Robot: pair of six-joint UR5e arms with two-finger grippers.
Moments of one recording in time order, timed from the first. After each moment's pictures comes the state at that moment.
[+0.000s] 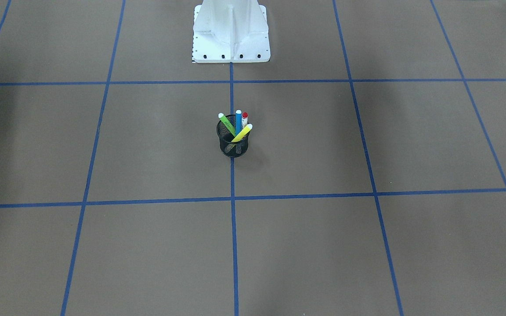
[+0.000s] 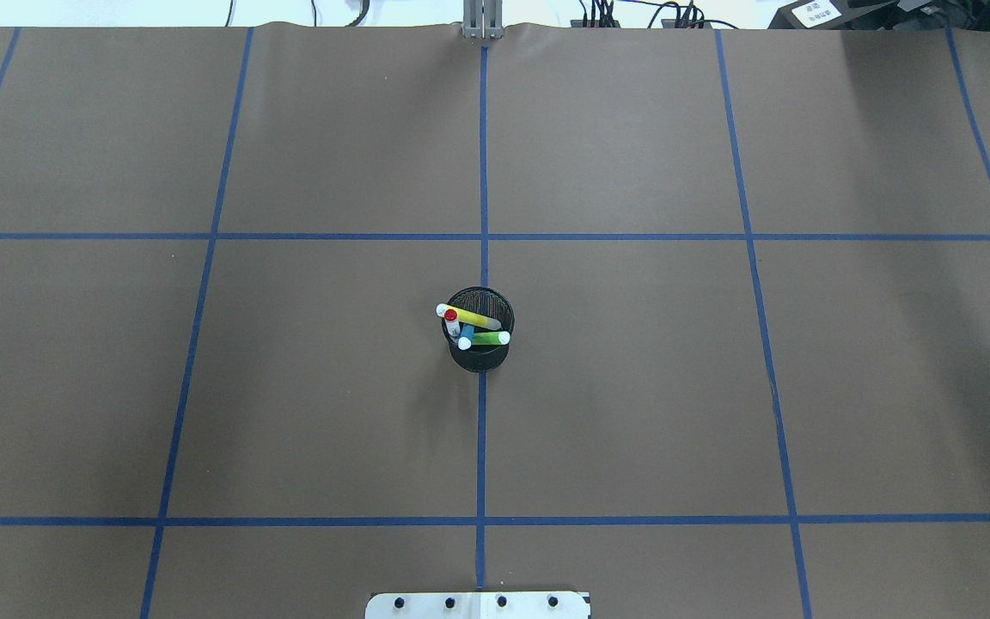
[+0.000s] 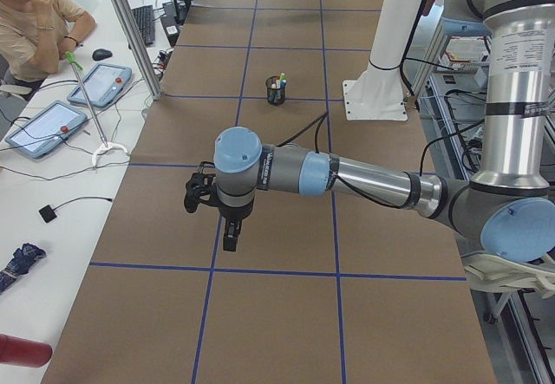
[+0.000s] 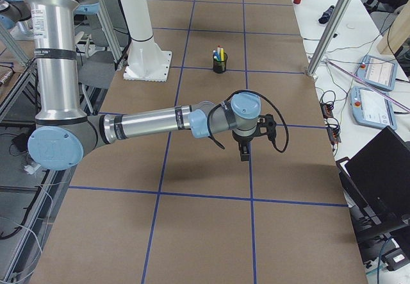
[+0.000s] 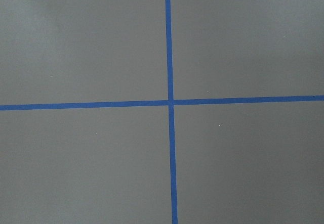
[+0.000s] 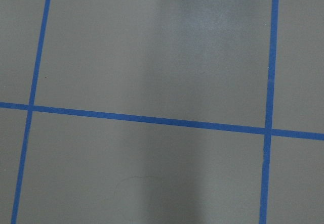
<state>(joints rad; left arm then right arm) -1.64 -1.55 -1.84 -1.52 -2.36 0.01 1.46 -1.54 1.74 -1.44 2.47 0.22</state>
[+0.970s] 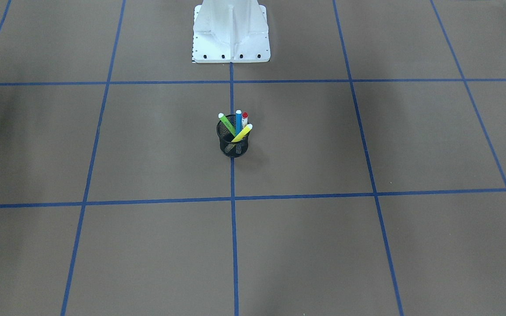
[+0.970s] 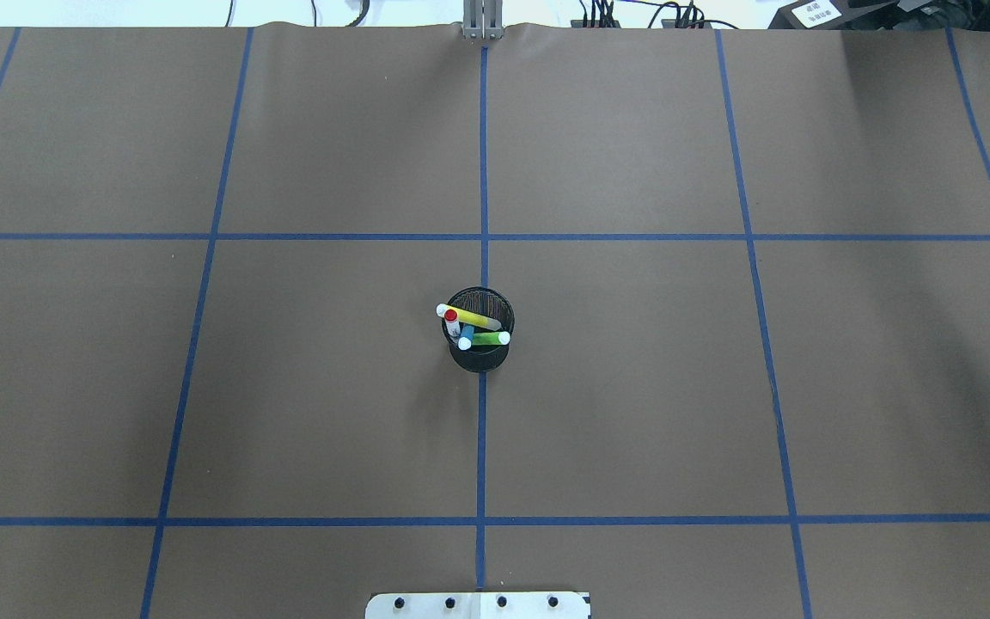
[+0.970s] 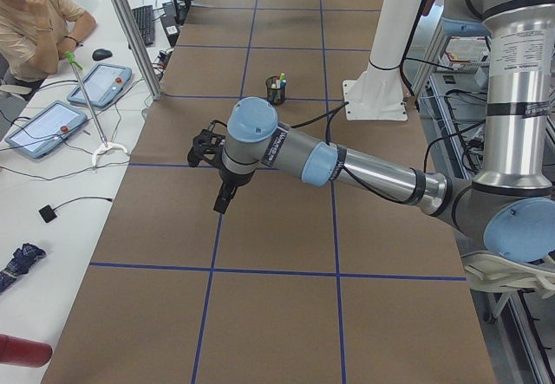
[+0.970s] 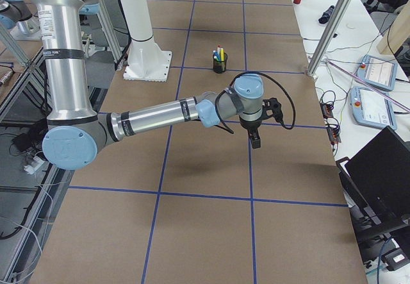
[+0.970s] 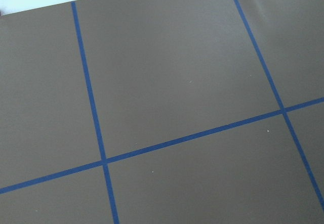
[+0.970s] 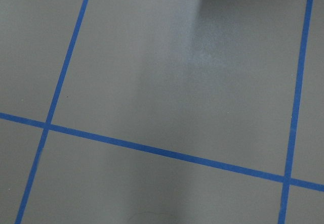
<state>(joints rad) -1.57 -1.55 -1.91 -1.72 -2.48 -0.09 1.40 -1.49 1.77 -1.36 2.35 0.24</state>
